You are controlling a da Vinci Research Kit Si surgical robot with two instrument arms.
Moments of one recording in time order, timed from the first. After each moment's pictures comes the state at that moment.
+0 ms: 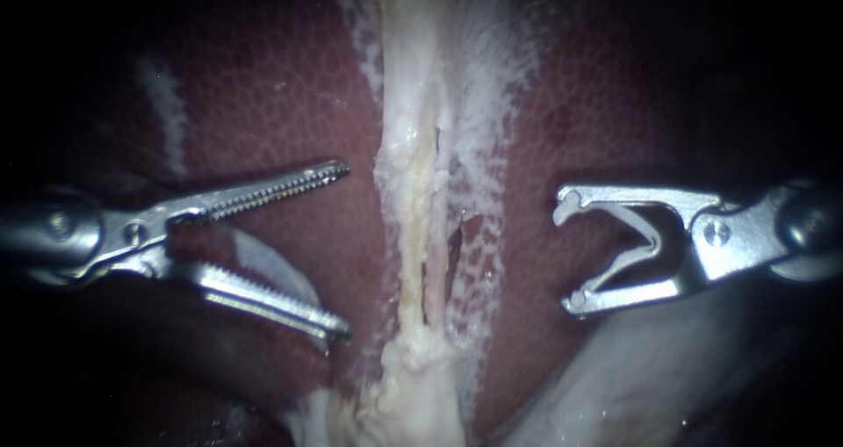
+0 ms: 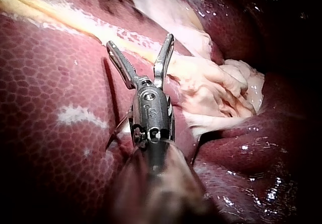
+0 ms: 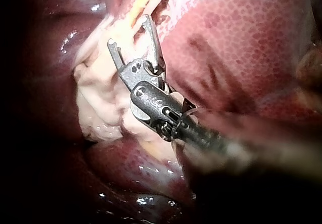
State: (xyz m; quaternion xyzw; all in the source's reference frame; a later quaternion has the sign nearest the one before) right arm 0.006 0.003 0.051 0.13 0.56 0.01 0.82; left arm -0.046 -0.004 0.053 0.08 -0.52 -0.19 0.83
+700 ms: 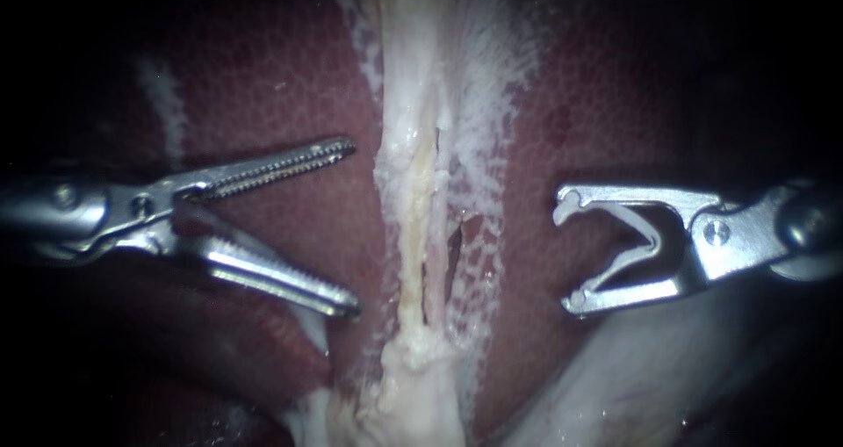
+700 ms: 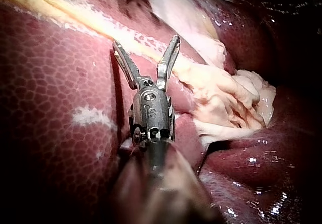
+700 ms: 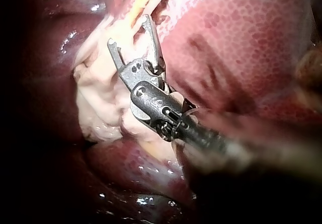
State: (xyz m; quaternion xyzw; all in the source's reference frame) right arm 0.006 0.003 0.051 0.13 0.56 0.01 0.82; left arm -0.047 -0.001 0.054 0.09 -0.52 -0.21 0.82
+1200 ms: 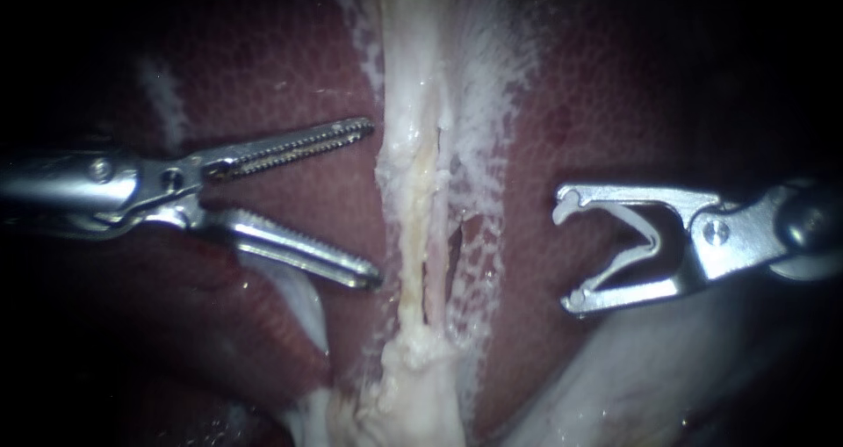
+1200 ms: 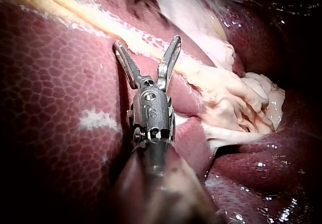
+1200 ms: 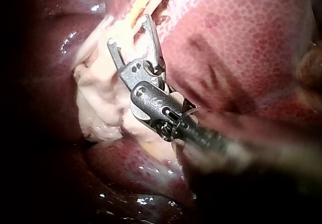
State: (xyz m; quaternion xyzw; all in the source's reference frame) right arm 0.006 0.003 0.051 0.13 0.56 0.01 0.82; left arm -0.048 0.001 0.056 0.08 -0.52 -0.22 0.82
